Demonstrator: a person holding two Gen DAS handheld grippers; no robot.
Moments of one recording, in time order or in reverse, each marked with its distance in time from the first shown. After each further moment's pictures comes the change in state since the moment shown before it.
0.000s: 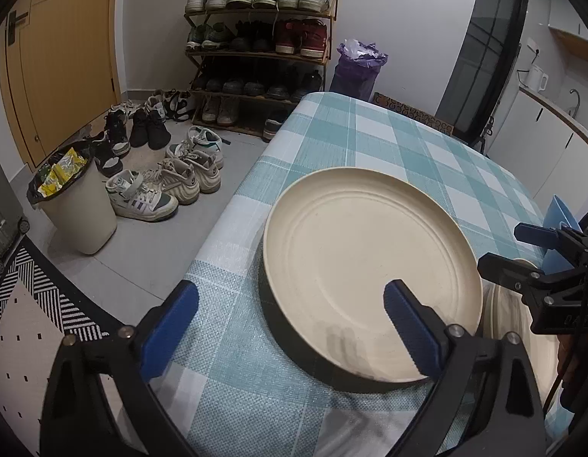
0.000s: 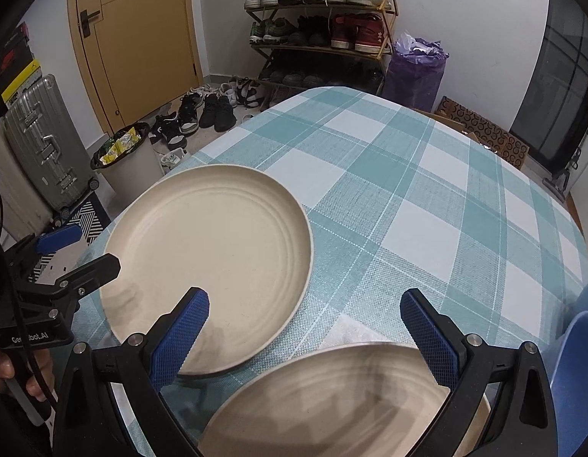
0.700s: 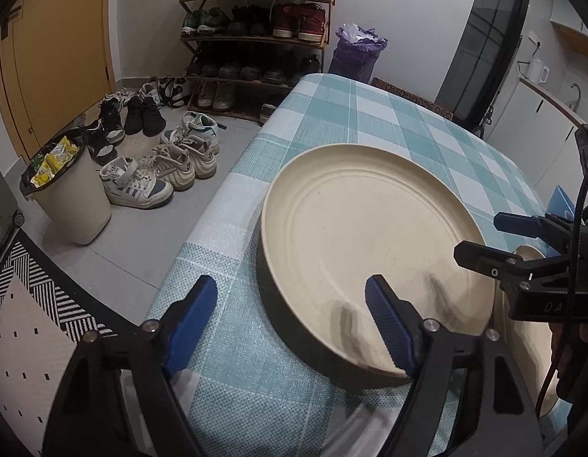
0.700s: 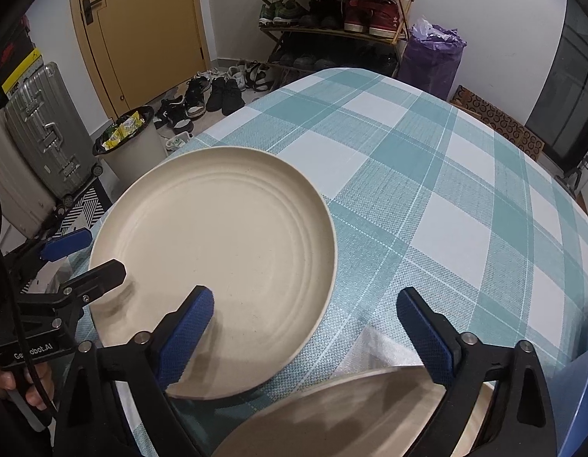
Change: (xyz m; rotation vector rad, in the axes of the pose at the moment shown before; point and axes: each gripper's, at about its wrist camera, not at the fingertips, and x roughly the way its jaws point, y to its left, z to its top) left arm 0.014 0.001 -0.006 0.005 0.052 -0.017; right arm 0.033 0.010 0.005 -0.028 0.062 0.029
